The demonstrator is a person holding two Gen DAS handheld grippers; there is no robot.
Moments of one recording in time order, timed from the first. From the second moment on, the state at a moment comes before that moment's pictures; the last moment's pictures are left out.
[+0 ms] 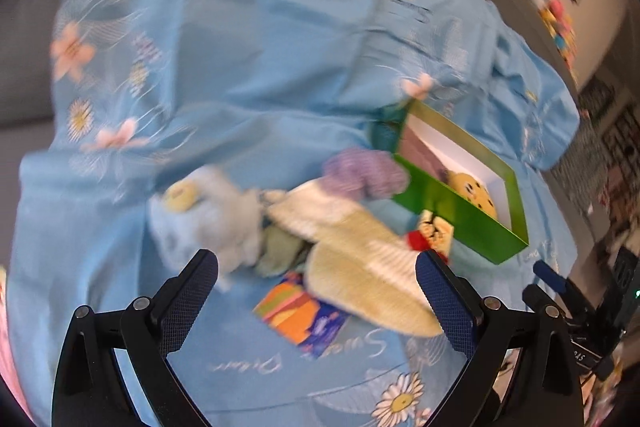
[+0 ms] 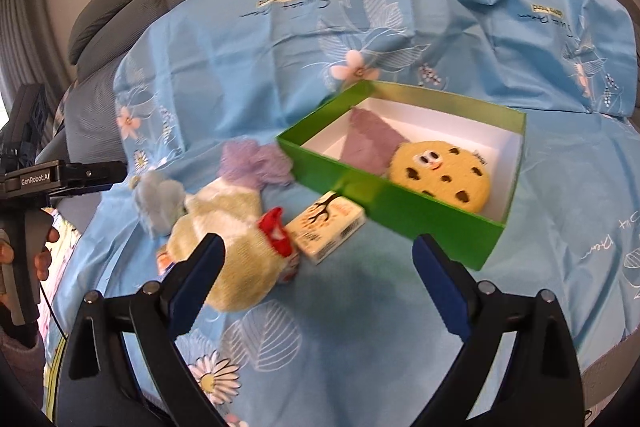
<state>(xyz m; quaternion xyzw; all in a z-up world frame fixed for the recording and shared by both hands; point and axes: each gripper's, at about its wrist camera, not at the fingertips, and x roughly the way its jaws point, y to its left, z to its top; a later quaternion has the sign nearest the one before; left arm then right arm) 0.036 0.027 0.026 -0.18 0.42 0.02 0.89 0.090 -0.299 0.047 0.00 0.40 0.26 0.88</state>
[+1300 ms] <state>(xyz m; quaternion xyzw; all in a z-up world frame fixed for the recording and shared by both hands) 0.037 0.029 -0.086 -0.19 0.48 -0.07 0.86 0.054 -0.110 -0.064 -0.13 0.45 0.42 0.78</state>
